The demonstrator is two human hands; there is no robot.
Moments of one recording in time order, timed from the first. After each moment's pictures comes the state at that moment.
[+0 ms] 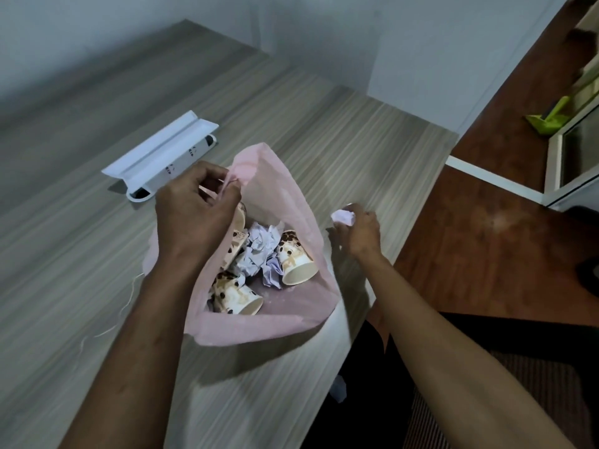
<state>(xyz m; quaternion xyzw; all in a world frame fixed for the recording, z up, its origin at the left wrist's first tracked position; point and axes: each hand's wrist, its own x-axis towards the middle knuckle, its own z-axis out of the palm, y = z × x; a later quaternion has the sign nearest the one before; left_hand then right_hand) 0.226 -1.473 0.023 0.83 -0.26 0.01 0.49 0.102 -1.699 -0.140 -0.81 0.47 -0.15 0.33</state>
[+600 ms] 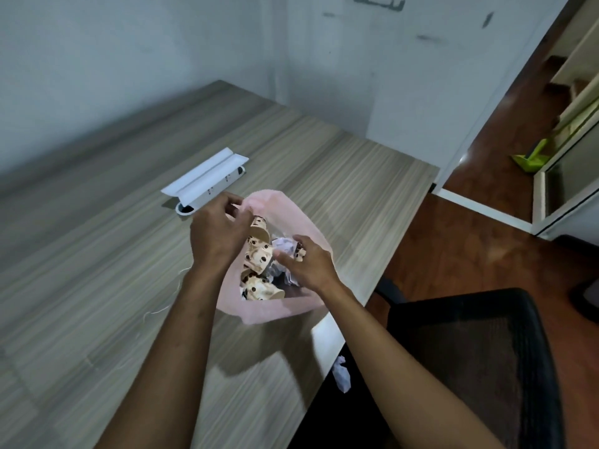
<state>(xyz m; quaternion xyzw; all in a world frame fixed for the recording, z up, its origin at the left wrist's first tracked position) 0.194 -1.403 0.060 0.87 -0.22 0.03 0.44 0.081 -1.520 -0.012 -0.81 0.36 -0.07 0.46</state>
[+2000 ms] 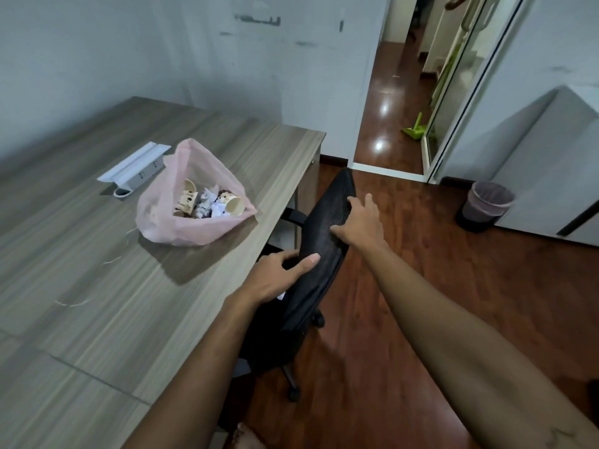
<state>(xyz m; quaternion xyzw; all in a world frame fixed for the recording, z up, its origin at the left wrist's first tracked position) -0.158 -1.307 0.030 0.76 -0.44 -0.36 0.32 -0.281 -1.489 0.040 -0.79 0.57 -0.10 0.19</state>
